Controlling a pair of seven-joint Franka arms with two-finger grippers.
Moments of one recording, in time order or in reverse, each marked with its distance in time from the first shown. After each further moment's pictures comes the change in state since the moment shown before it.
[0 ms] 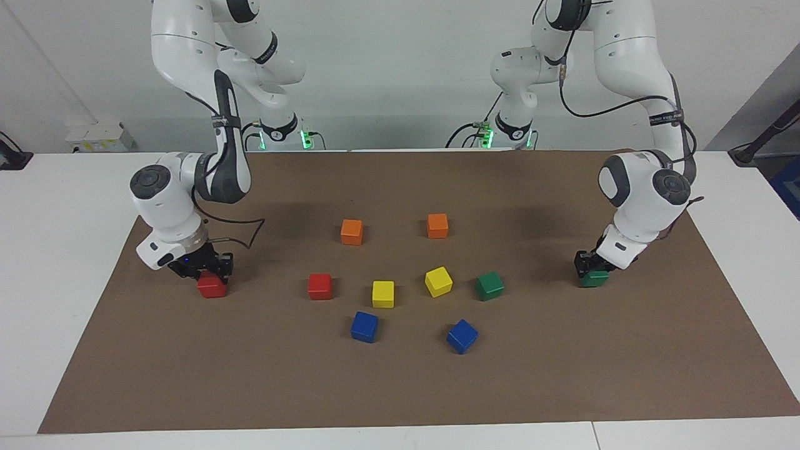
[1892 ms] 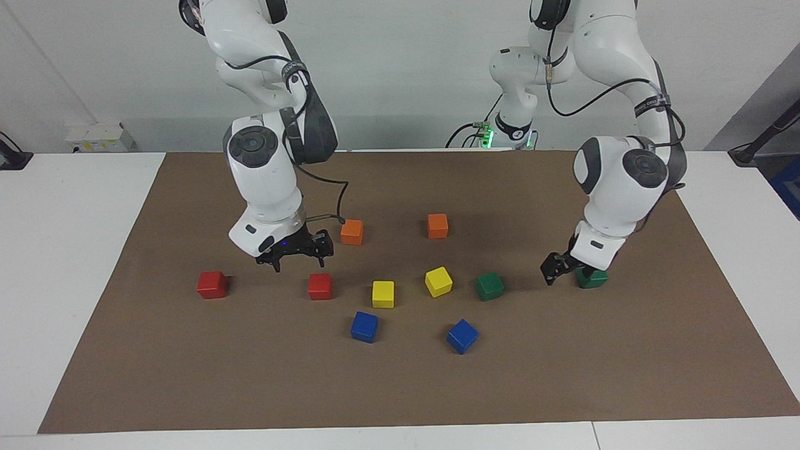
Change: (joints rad) left arm -0.213 0.024 -0.016 0.253 -0.004 -0.159 -0.417; right arm 0.295 0.070 0.090 0.474 0.000 -0.454 0.315
